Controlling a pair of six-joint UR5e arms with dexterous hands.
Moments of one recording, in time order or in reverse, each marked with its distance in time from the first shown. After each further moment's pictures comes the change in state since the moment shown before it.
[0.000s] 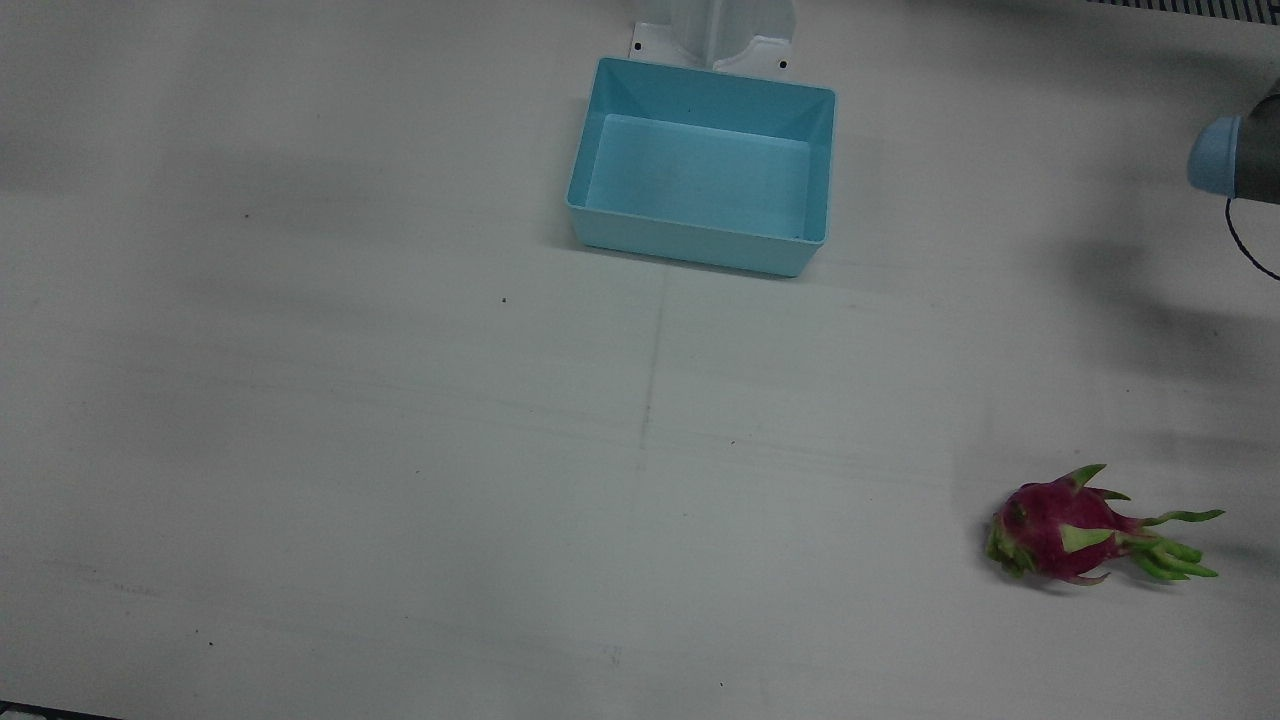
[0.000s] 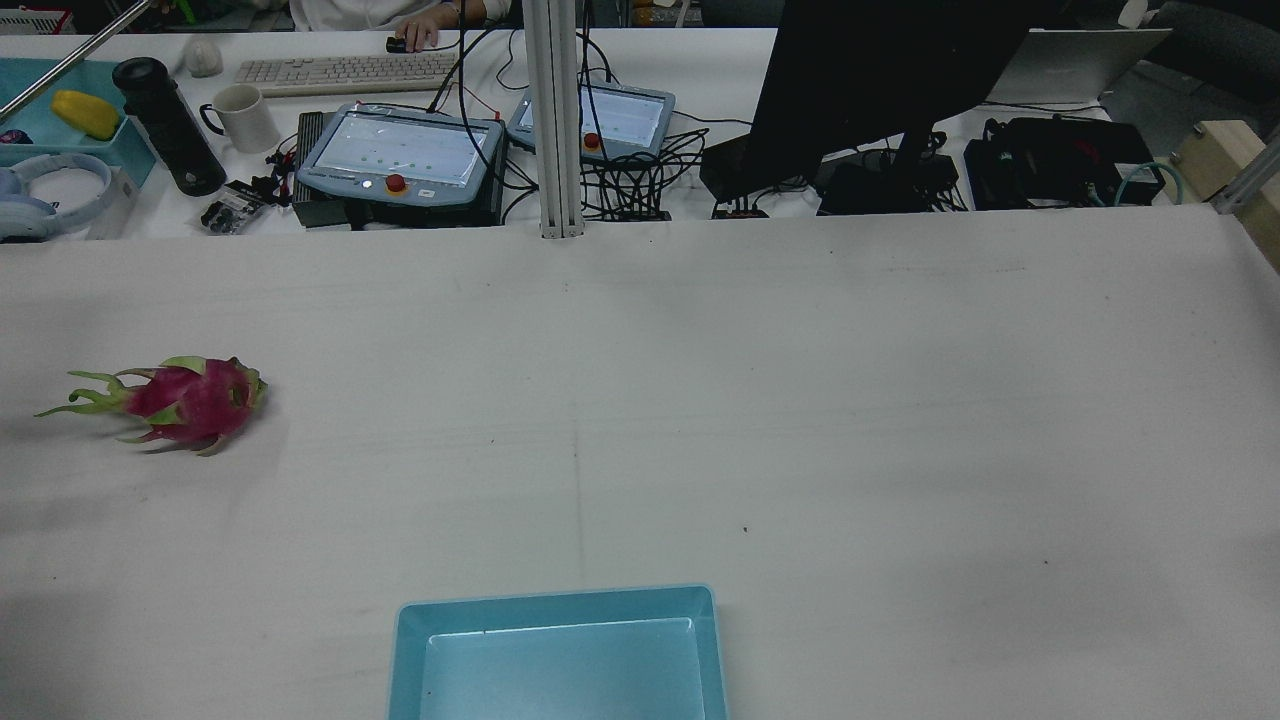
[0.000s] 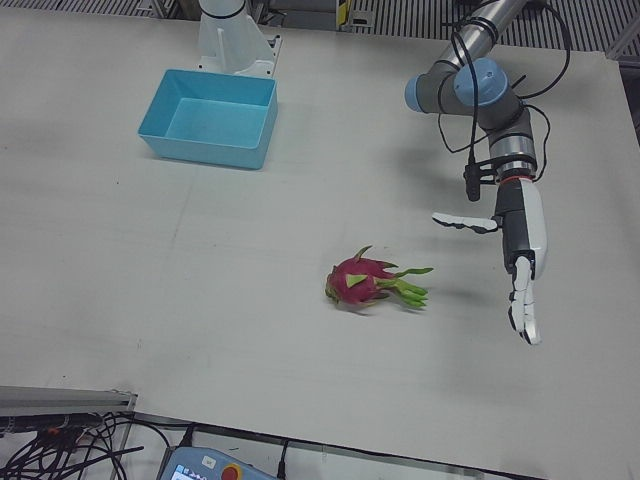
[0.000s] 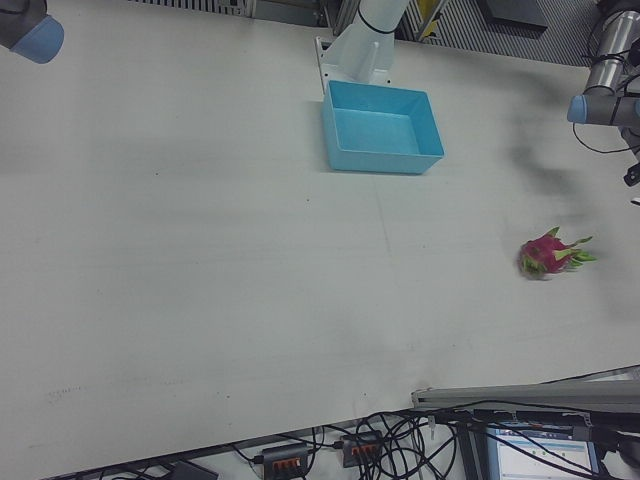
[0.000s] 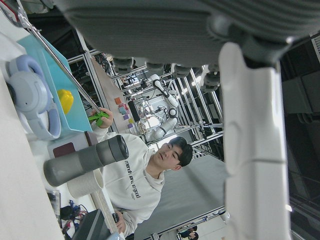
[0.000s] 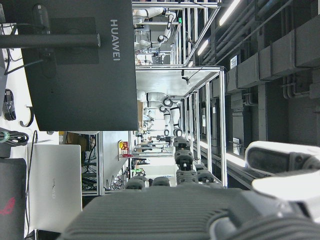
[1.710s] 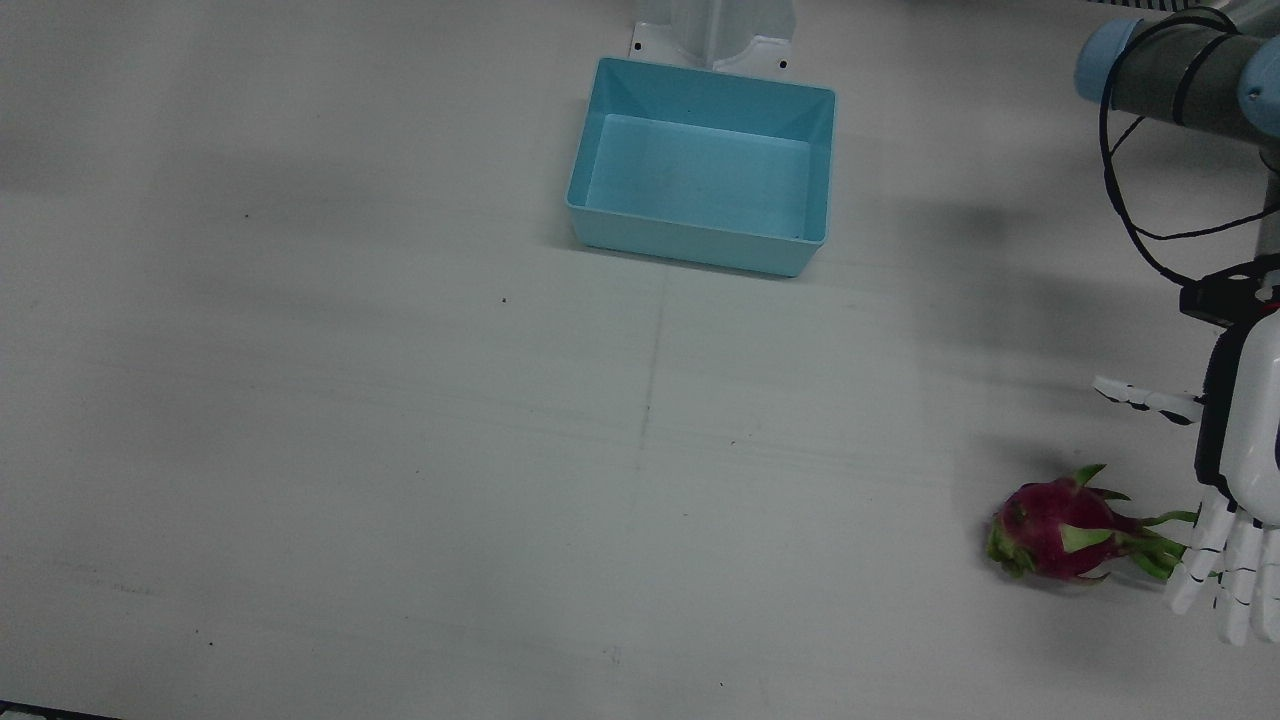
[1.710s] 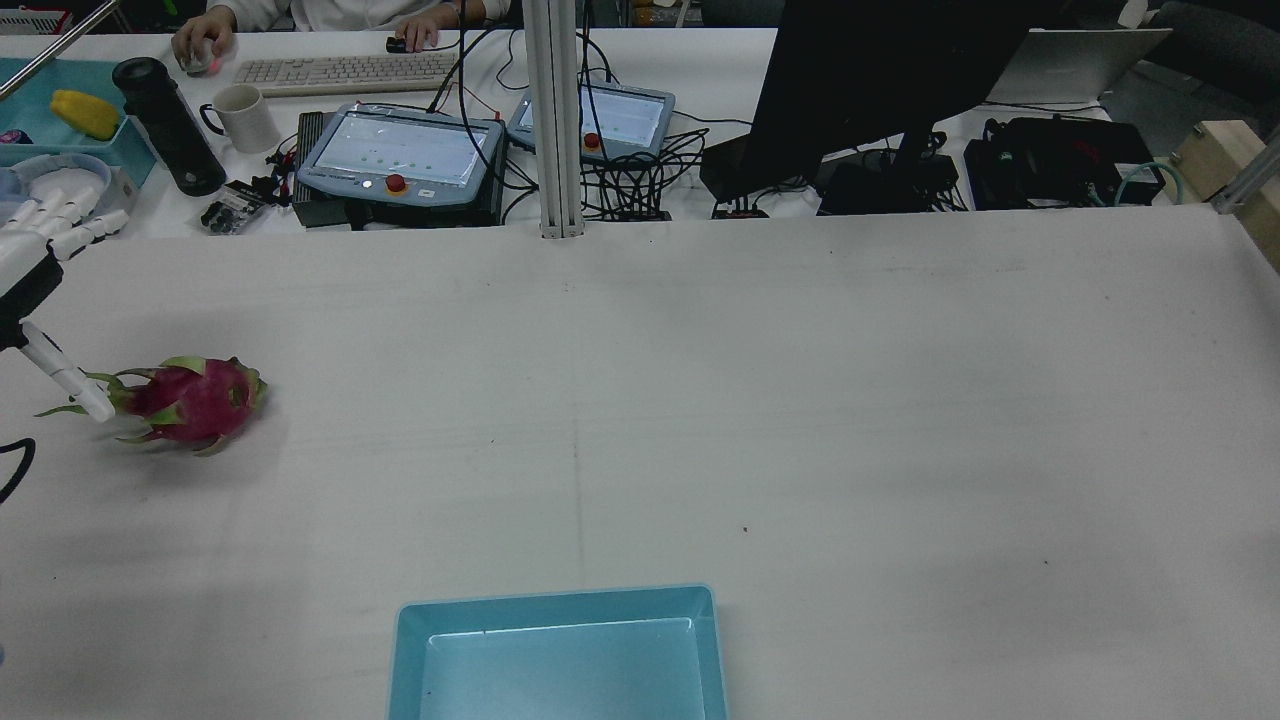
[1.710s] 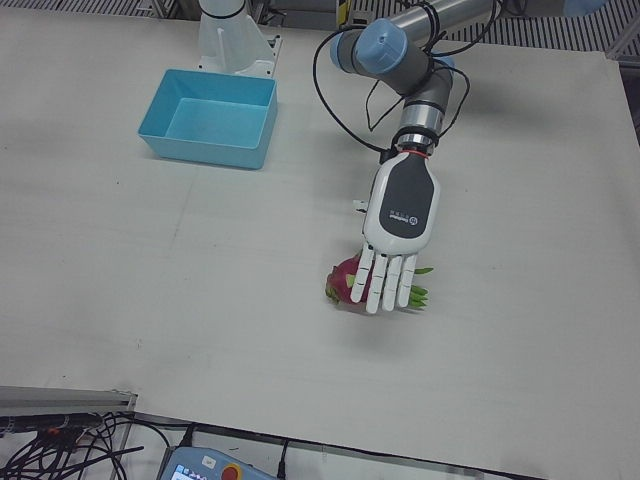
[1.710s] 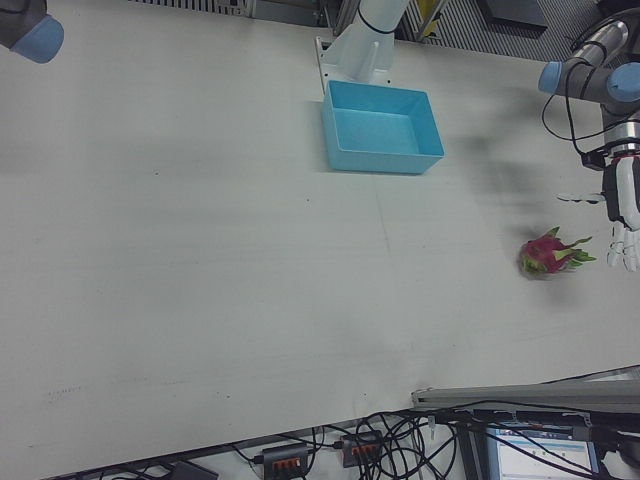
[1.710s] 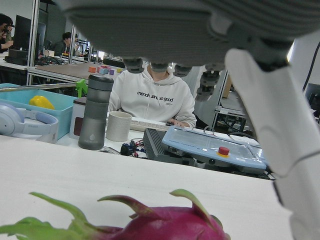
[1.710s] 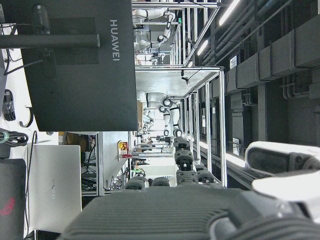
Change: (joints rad) left arm 0.178 -0.215 -0.209 0.569 0.132 0.915; right arm 0.000 0.000 0.000 0.000 0.000 0.000
